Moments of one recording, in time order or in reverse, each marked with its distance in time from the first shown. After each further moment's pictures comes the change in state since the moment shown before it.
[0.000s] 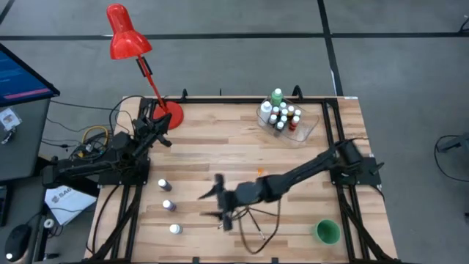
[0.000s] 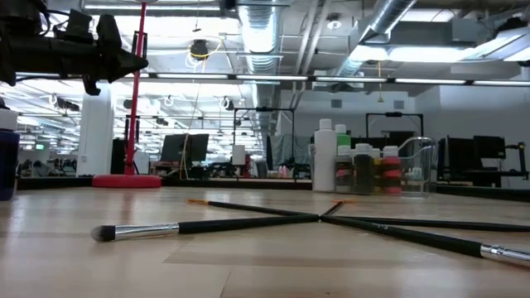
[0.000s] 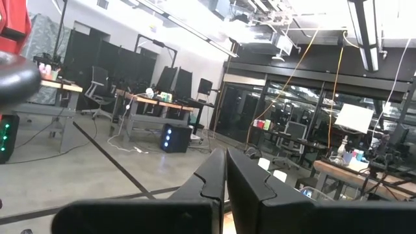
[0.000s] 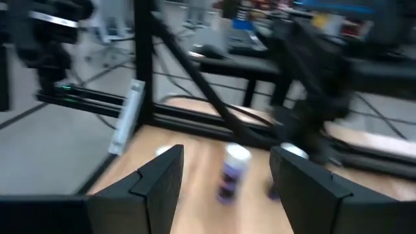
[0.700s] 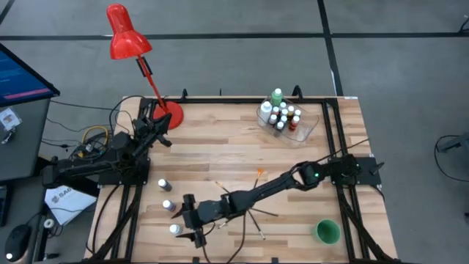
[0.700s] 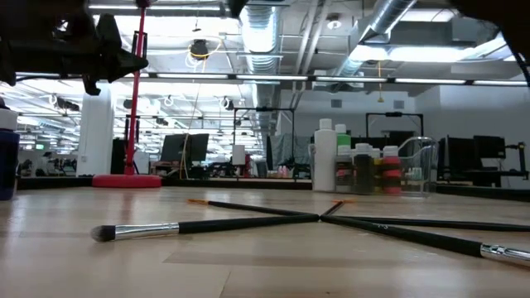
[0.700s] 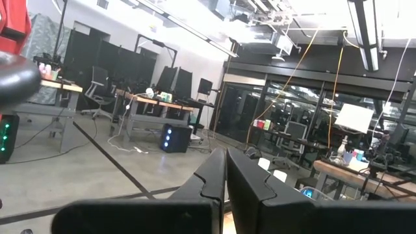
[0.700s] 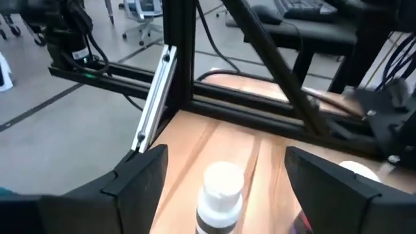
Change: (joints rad) left arm 0.000 0.000 0.000 0.000 0.000 0.000; right arm -0.005 0.551 0.719 -0.267 -0.149 0.044
